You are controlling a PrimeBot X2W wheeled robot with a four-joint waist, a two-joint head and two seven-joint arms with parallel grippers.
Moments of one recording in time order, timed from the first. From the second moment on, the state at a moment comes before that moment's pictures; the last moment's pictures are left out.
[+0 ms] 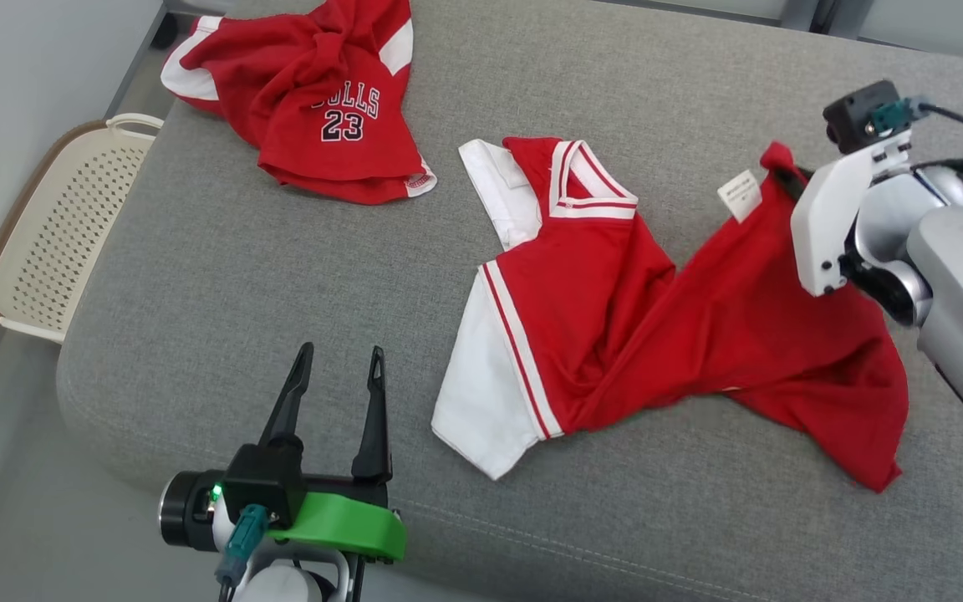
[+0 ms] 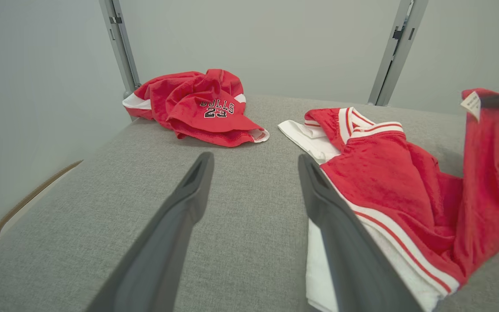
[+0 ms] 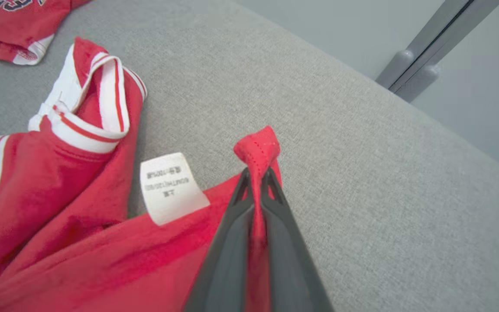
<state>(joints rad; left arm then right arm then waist) -0.11 0.08 -0.37 0.14 -0.25 0.15 -0.26 -0.93 -0.50 0.79 0.73 0.70 0.13 0.27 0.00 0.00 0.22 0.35</state>
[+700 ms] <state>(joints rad) -0.09 0.06 -0.34 0.16 -0.23 0.12 -0.26 -1.23 -0.47 0.90 0.81 0.65 0.13 -0.03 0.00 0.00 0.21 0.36</state>
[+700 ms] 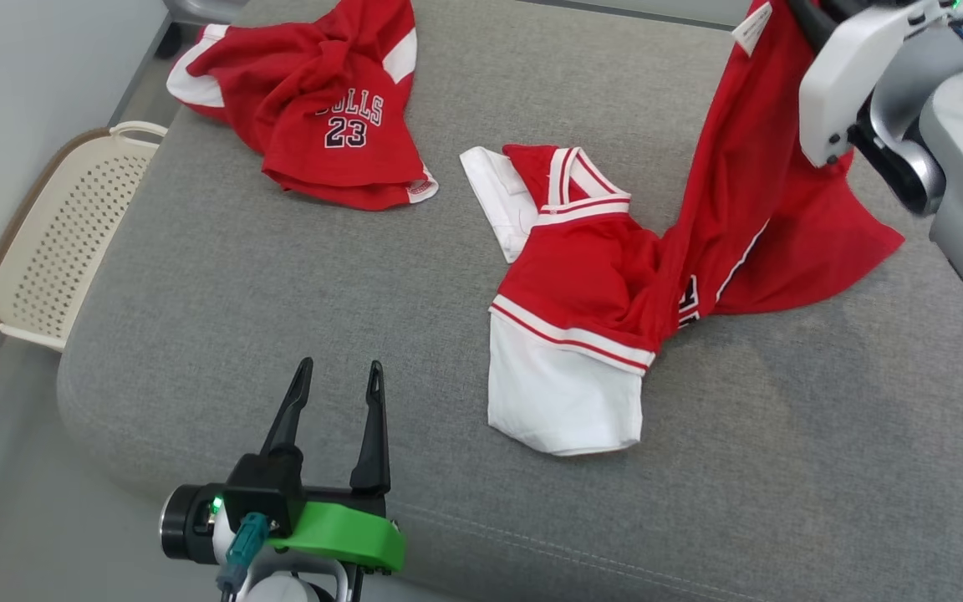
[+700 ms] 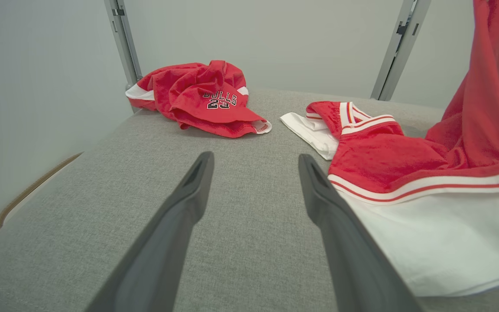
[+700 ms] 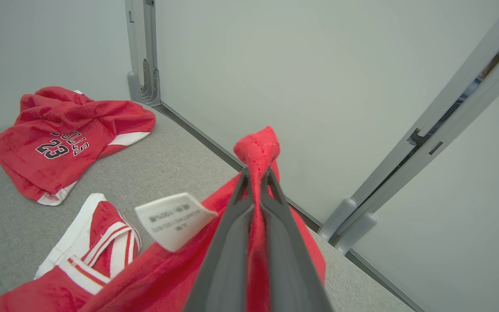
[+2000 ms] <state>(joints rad) -0.08 0.13 -0.32 0.17 -0.22 0.11 -0.22 -0.37 -0.24 0.00 0.57 0.45 0.13 -0.26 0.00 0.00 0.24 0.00</state>
